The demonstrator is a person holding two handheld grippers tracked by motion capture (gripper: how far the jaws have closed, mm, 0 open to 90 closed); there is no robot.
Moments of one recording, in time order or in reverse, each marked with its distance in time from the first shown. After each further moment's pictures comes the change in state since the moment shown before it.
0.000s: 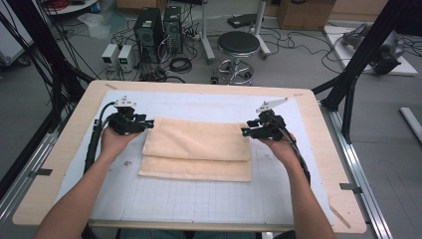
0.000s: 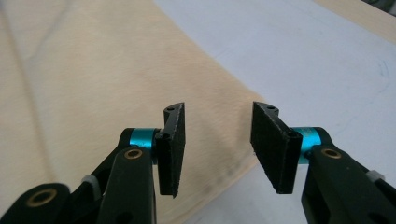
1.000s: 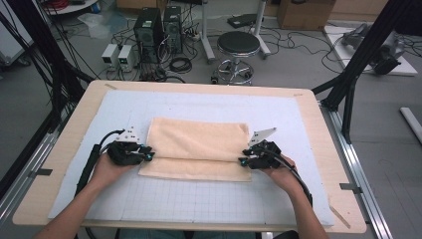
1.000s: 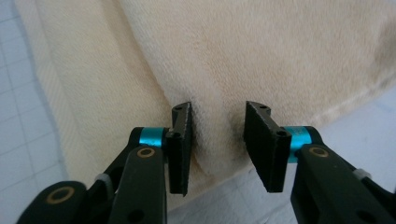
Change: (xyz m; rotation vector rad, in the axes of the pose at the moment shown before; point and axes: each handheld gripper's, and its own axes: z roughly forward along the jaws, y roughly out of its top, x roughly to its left) left arm -0.045 -0.058 -0.011 0.115 -0.153 0.208; right arm 0.056 -0.053 0.009 0.133 0.045 -0.132
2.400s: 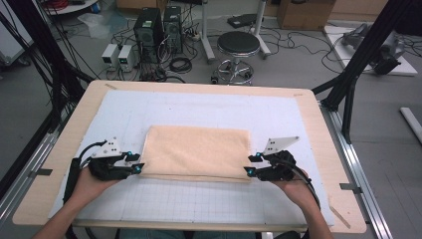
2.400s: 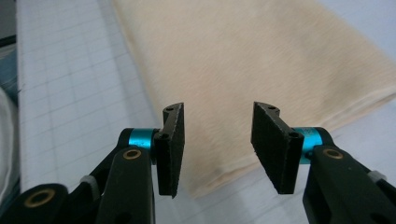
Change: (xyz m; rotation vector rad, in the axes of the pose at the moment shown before) left arm -0.028 -0.011 -0.053 -0.111 0.004 0.006; right arm 0.029 -0.010 -0.054 -0.151 0.072 0.000
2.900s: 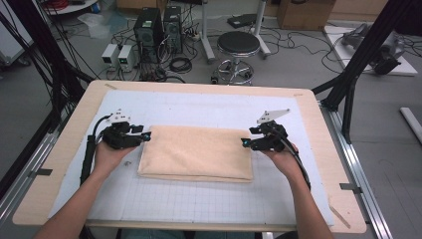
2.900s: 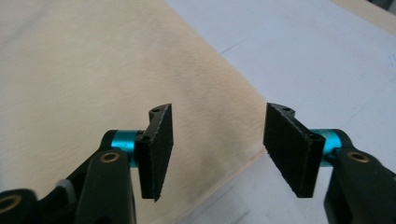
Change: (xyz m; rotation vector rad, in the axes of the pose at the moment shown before) left arm 0.063 0.034 0.050 -0.024 0.170 -0.216; right arm -0.068 0.034 0.031 0.011 -0.152 0.106
